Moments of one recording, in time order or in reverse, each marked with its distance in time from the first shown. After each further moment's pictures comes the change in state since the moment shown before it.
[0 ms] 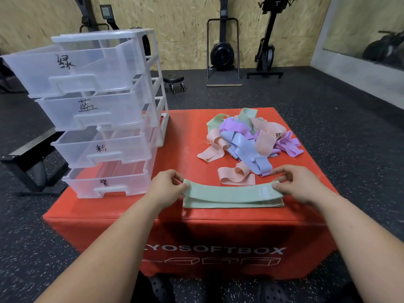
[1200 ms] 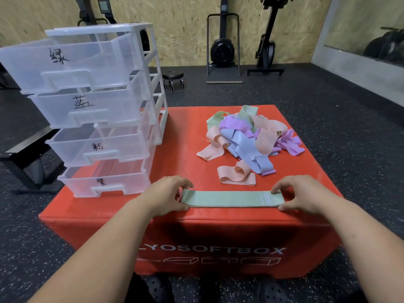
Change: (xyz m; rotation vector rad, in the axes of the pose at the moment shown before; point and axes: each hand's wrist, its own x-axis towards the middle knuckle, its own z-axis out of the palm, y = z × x) left_hand -0.004 -0.001 -0.015 0.553 -0.274 0.385; right_hand -0.009 0.008 -0.012 -0.492 -0.219 -0.161
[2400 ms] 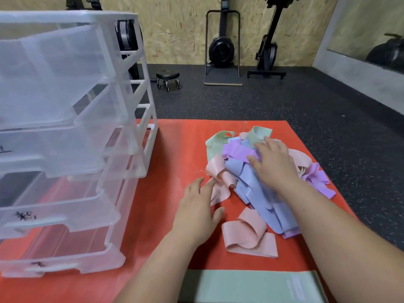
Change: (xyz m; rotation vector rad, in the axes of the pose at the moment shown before) left_hand 0.174 0.016 0.046 -0.113 0.310 -0.084; right_hand 0.264 -0.040 -0.035 -0.145 0.405 0.149
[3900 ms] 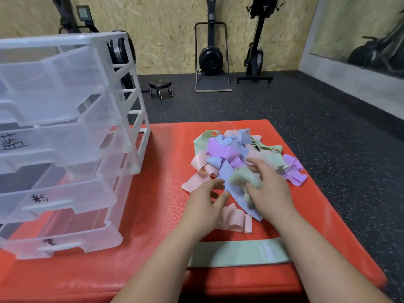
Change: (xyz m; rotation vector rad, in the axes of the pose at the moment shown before) left_hand -0.035 0.074 -0.006 -0.548 0.003 -0.047; right_hand -0.147 0.003 -0.035 0.560 0.149 0.041
